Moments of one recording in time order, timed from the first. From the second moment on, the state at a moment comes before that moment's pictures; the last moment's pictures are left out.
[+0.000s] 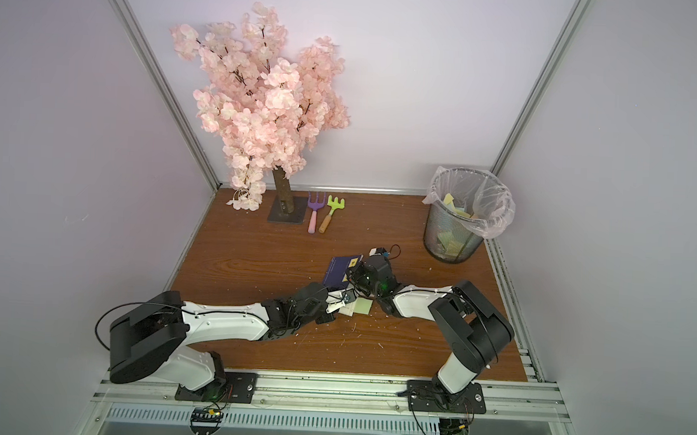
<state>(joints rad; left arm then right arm) -1.02 1.47 0.61 0.23 -0.29 0.48 0.65 1.65 0.67 0.42 -0.09 1.25</state>
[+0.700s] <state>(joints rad) -0.90 1.41 0.66 0.10 -0.14 0.39 0.56 1.38 0.68 0.15 -0.05 1.02</state>
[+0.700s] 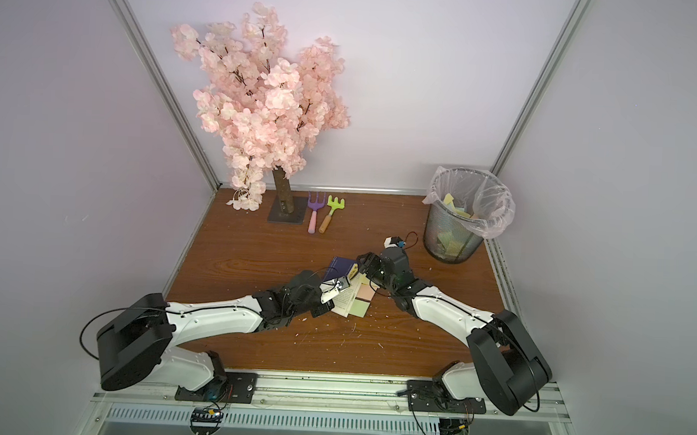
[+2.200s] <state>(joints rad) -0.33 1.37 0.62 0.01 0.66 0.21 0.48 1.74 0.58 0.56 -0.28 0.99</state>
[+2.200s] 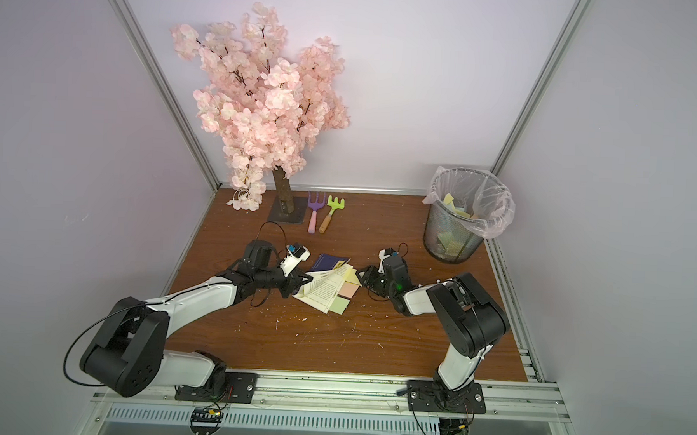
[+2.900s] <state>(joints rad) -0.32 1.38 0.62 0.03 0.67 0.19 0.45 1.67 0.56 0.53 -0.31 0.98</state>
